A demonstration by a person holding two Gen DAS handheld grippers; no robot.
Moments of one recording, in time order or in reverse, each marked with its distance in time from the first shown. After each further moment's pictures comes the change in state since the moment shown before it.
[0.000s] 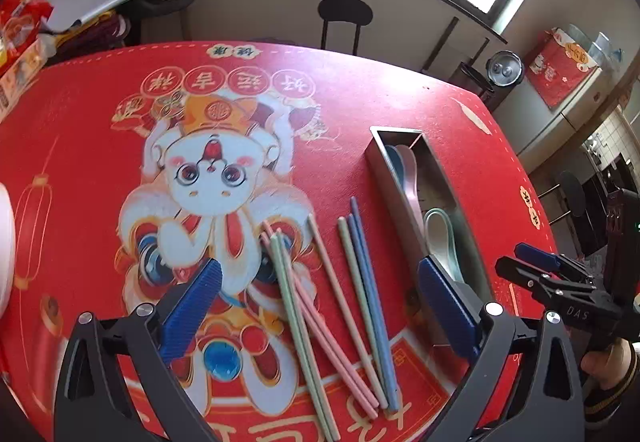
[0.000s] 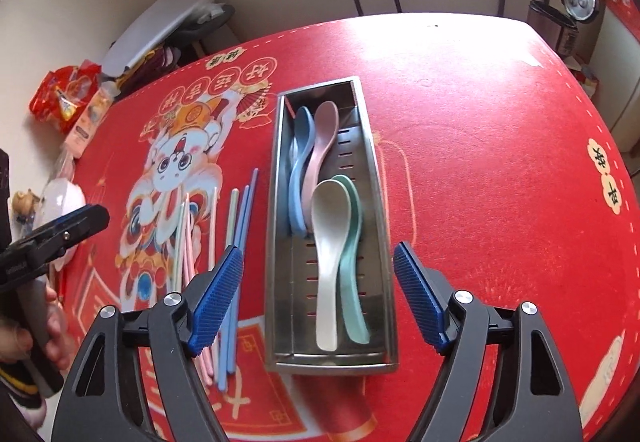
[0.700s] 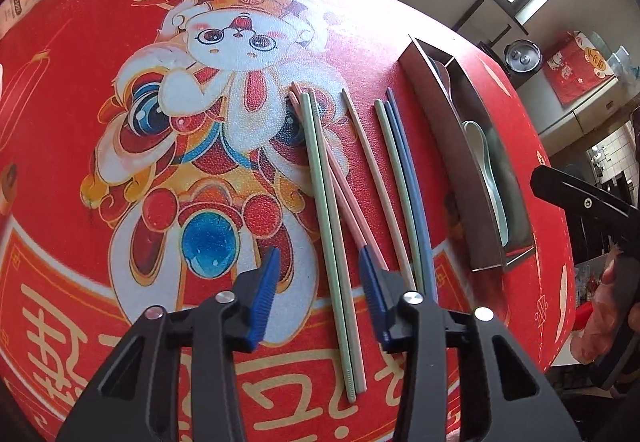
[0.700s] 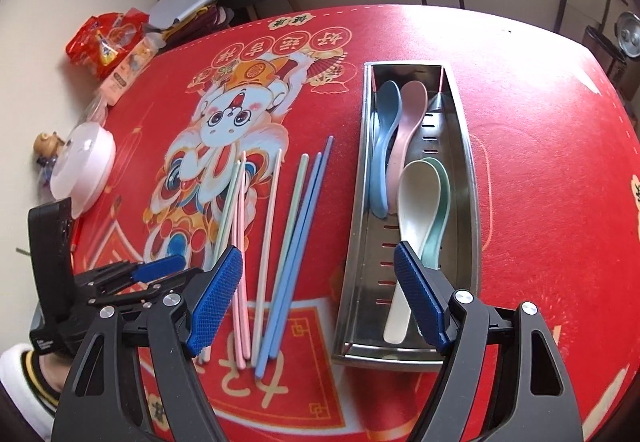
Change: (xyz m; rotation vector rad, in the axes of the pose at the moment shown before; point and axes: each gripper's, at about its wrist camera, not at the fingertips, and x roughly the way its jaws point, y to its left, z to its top) left arm 0.042 0.024 -0.088 -0.096 0.122 -0.026; right arm 0.015 0.052 -0.013 -0.150 0.070 0.090
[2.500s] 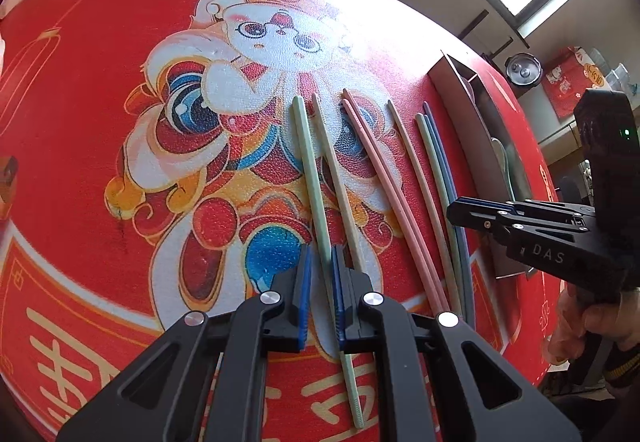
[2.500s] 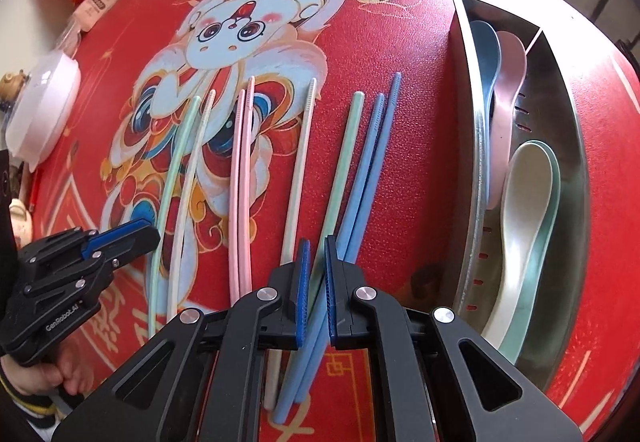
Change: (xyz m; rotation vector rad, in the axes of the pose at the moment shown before) left arm -0.007 0.057 0.000 -0.037 -0.008 -0.043; right arm 0.102 0.050 0.006 -0.096 0.246 -0.089
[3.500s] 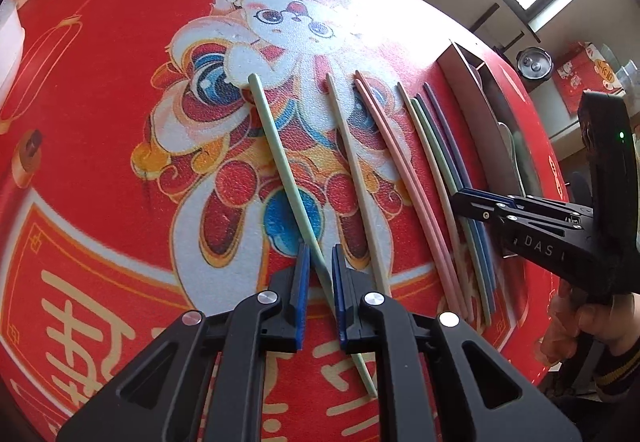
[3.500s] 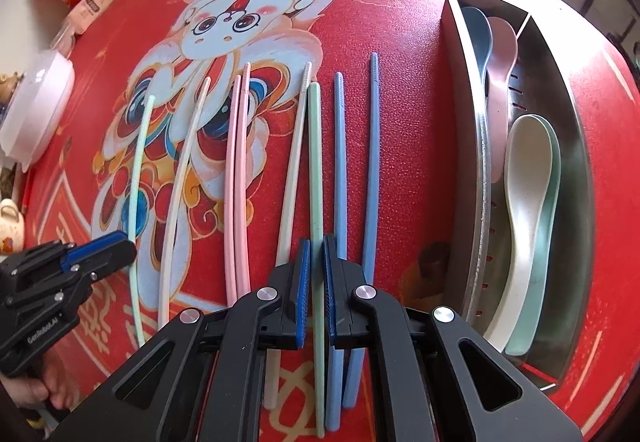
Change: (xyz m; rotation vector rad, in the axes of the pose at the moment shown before) left arm -0.007 -0.008 -0.016 -0.010 0.032 0.056; right arm 0.003 0.002 -0.019 0.026 -0.036 -0.021
